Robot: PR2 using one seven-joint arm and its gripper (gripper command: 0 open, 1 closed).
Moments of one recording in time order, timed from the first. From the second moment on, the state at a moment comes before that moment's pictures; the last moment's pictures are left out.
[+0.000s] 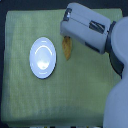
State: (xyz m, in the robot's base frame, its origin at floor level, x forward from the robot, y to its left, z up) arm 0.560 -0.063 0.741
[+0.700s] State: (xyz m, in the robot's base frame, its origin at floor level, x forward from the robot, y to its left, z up) arm 0.569 -0.083 0.793
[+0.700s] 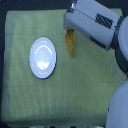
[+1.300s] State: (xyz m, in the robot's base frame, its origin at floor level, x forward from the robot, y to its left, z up) arm 0.556 -0.030 0.857
